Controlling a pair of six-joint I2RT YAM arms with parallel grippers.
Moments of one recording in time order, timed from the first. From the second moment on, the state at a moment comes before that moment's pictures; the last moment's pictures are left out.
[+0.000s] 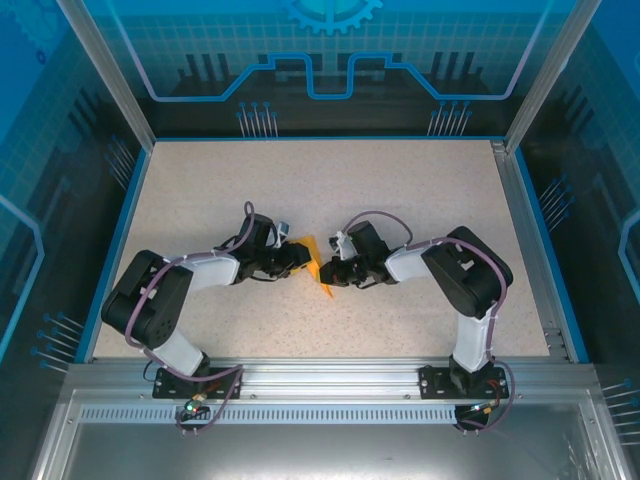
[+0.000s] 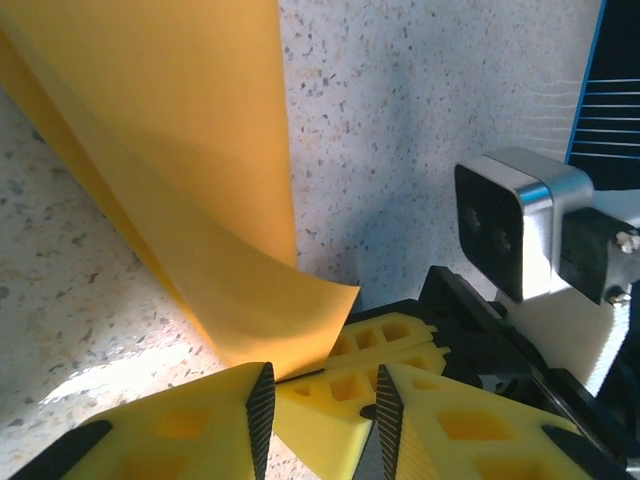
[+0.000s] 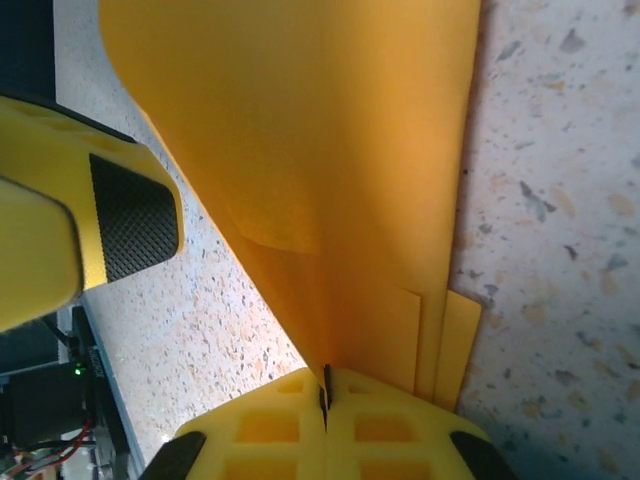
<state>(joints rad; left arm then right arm) -0.38 1.61 0.67 0.13 0.57 -0.93 0.62 1.90 0.83 0.22 -0.65 0.69</state>
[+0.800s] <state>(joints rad) -0.40 1.75 0.71 0.28 0.61 -0.93 0.59 1.93 0.79 0.34 -0.70 0.84</state>
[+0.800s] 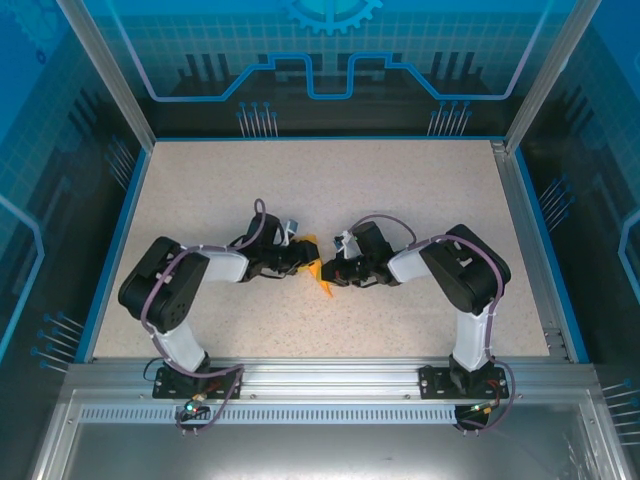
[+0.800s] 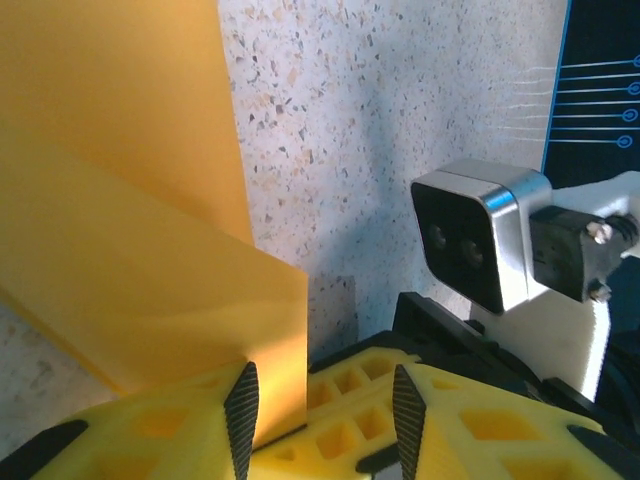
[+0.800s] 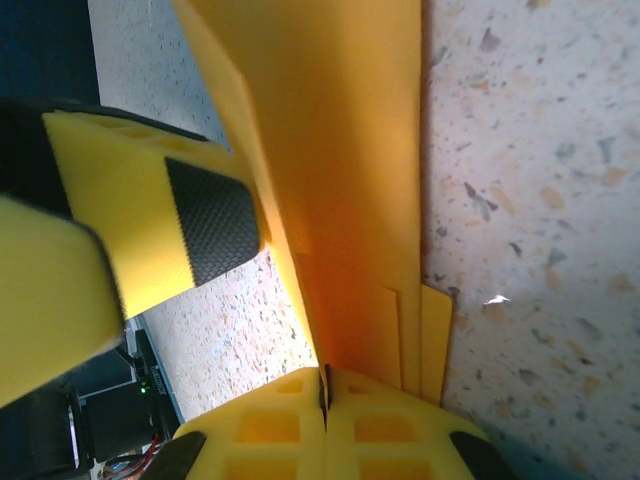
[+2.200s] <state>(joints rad) -0.40 1.82 0.79 0.17 0.62 -0.84 0.62 1.84 0.84 0.03 -0.61 0.71</state>
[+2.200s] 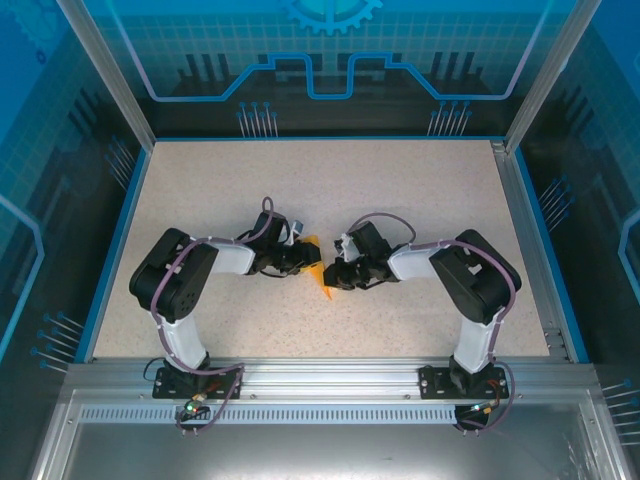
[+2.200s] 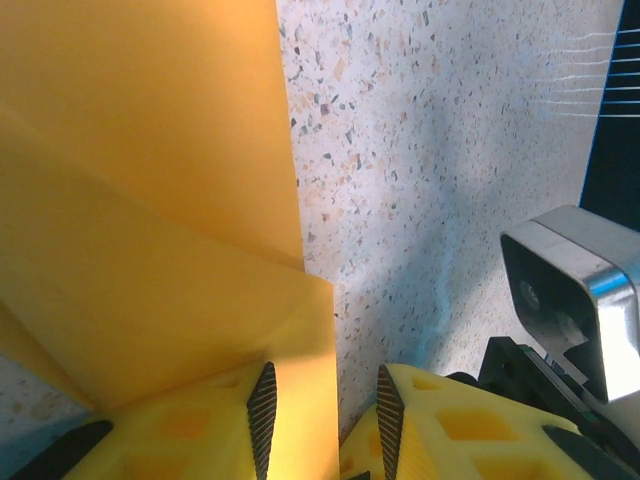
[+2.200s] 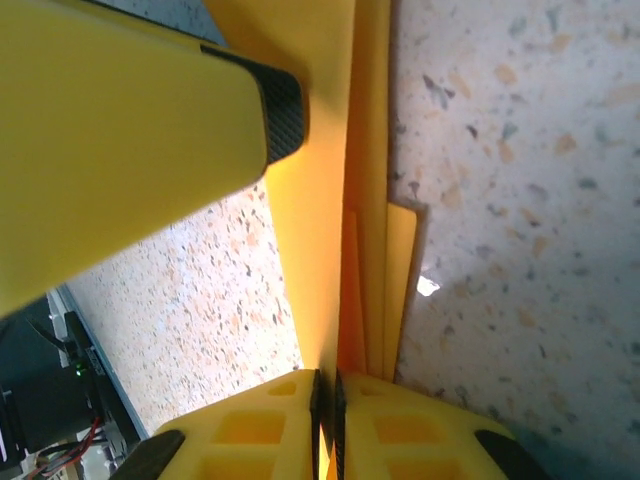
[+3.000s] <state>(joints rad) -0.40 1.82 0.81 0.11 0.62 -0.84 0.67 1.83 0.93 -0.21 -0.50 0.61</state>
